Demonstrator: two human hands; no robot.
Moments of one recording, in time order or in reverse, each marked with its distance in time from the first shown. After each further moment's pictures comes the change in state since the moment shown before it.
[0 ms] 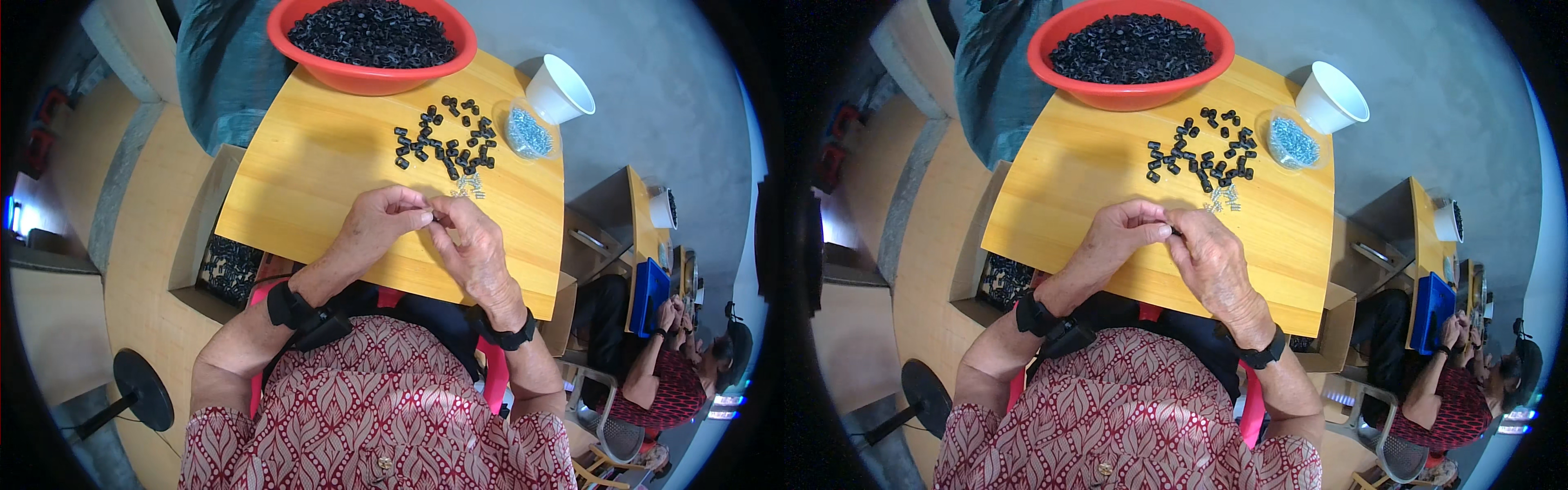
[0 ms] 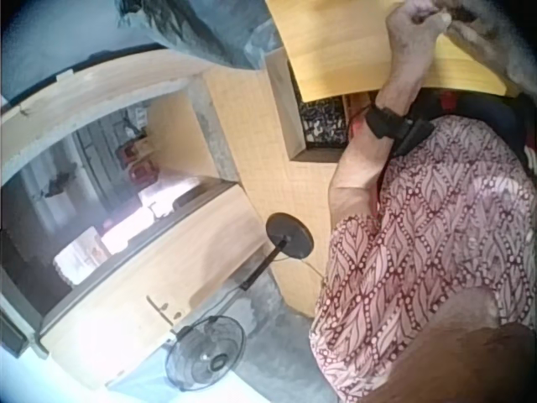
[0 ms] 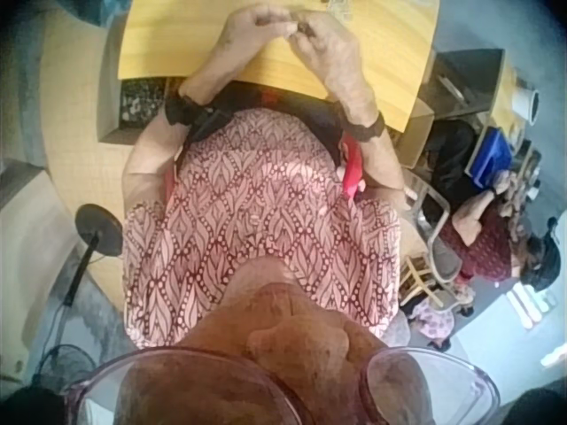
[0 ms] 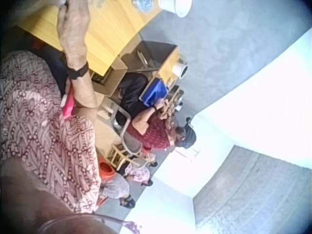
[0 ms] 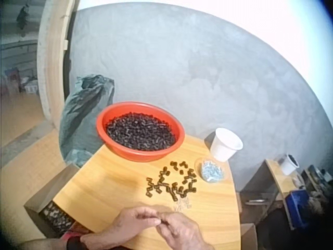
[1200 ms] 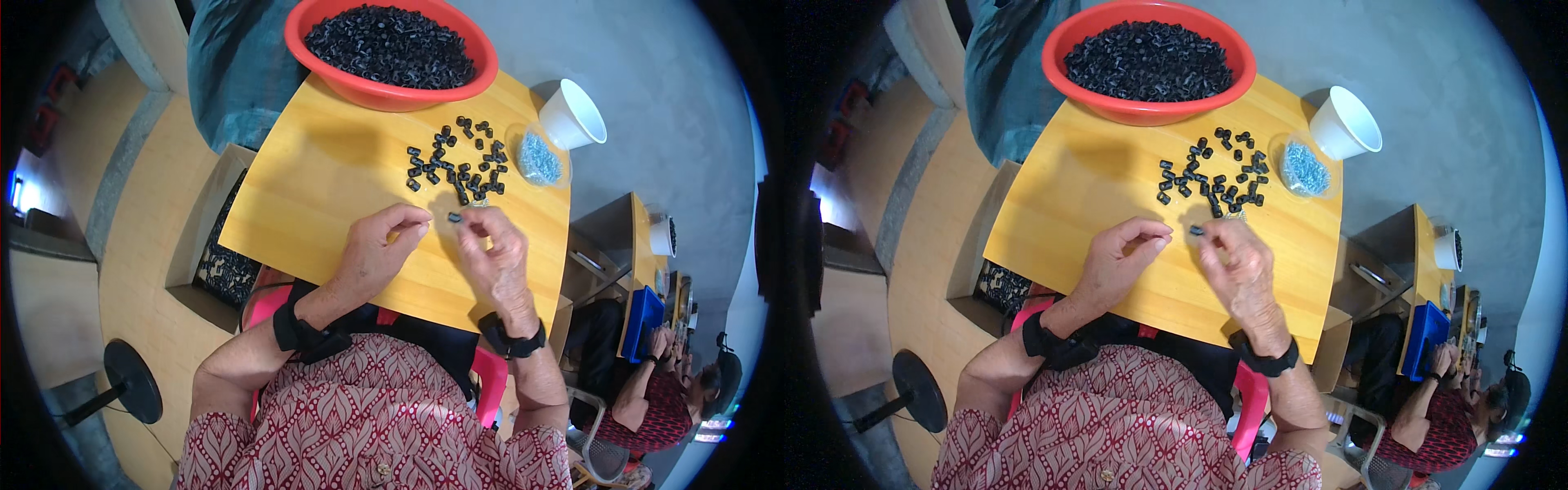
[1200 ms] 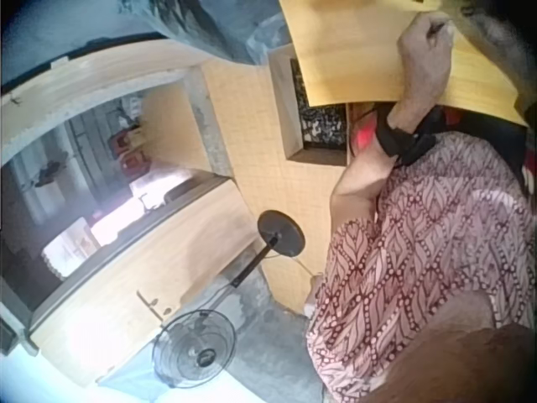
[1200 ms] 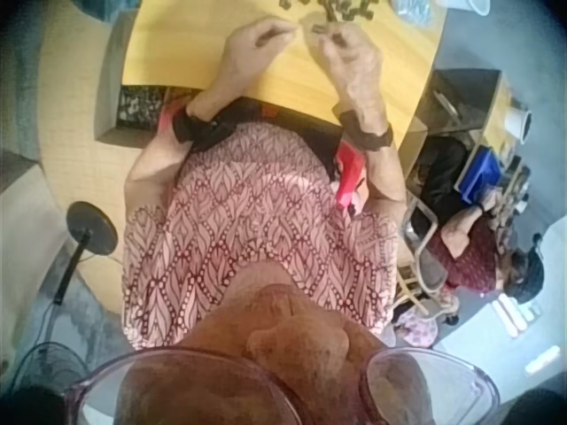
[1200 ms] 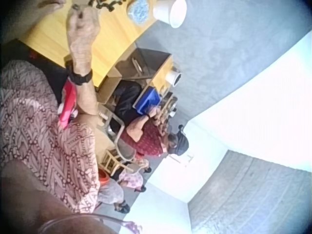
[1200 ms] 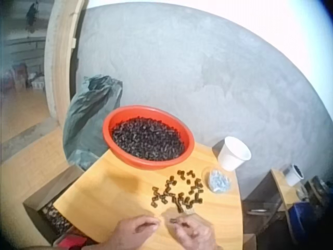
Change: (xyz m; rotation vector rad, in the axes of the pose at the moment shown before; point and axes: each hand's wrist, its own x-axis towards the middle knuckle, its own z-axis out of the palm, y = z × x) left_hand -0.011 0.006 0.003 0.211 0.176 0.209; right_hand 0.016 0.016 -0.017 0.028 0.016 0.160
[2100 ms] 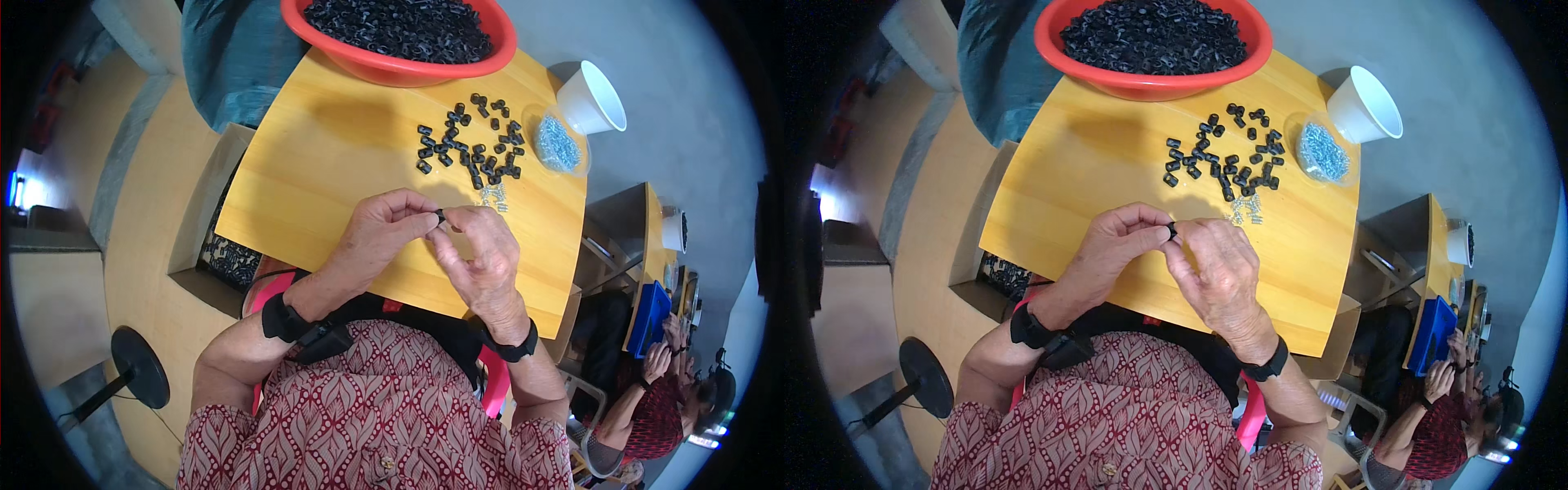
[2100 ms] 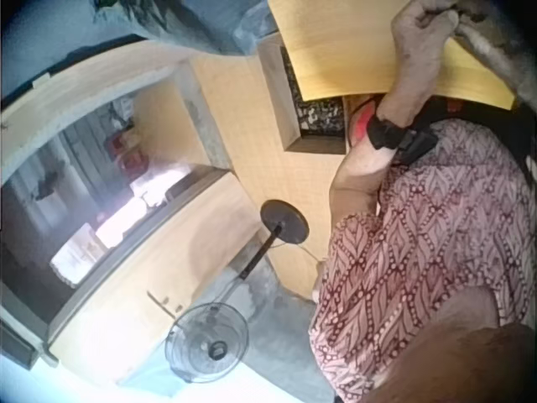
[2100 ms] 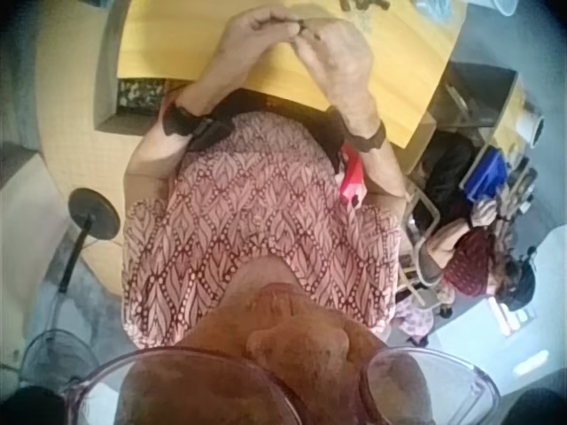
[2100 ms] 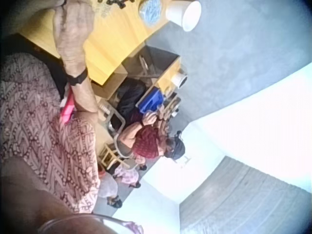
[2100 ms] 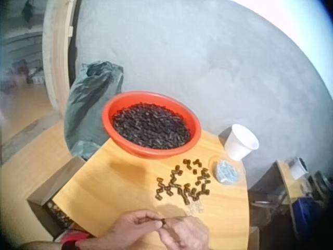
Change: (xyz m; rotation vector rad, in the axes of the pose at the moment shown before) left_hand -0.003 0.009 -0.011 -0.422 -0.101 -0.241; right_hand -0.005 -0.027 0.021 -0.095 0.043 -0.269
